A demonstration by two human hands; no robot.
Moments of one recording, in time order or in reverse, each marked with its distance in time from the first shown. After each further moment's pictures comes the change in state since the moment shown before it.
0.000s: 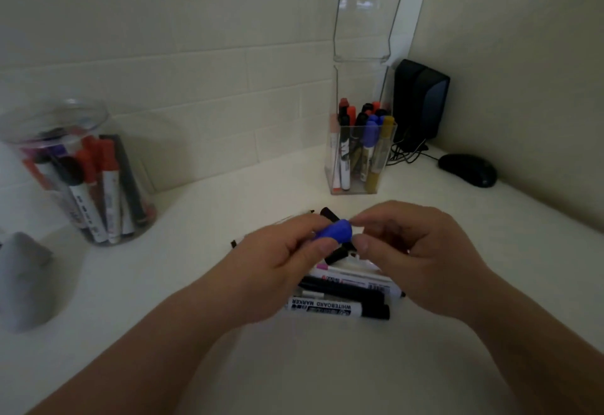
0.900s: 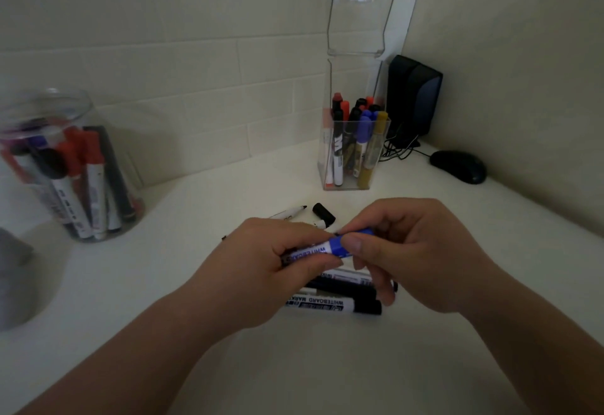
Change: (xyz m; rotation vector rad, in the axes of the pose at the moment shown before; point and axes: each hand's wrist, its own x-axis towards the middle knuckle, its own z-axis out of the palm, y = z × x) left_hand -0.006 0.002 0.001 0.089 0.091 0.148; right_hand 0.003 -0.022 -0.007 0.349 -0.119 0.290
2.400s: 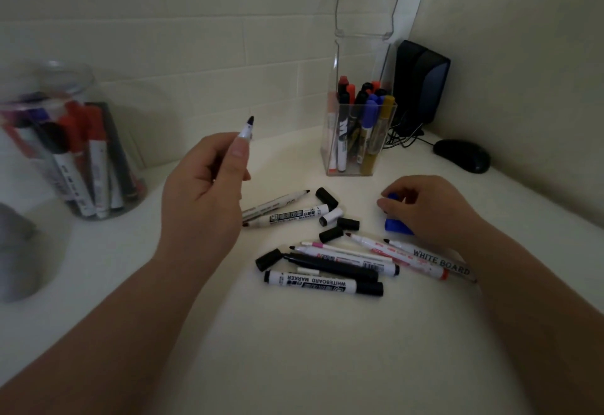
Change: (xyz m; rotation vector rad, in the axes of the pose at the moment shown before) left_hand 0.006 -0.024 -0.015 -0.260 0.716 -0.217; right_hand 0.049 0.081 -0.048 -0.731 0.168 0.353
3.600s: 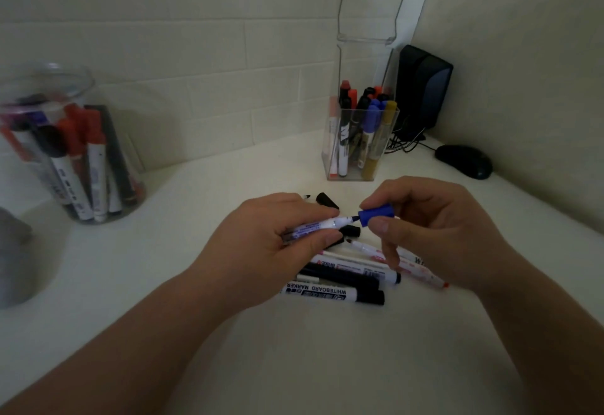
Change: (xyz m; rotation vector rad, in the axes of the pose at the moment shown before) left_hand -0.020 0.008 0.015 0.317 -0.552 0.321; right_hand -0.063 -0.045 -0.019 0.806 -0.110 -0.471
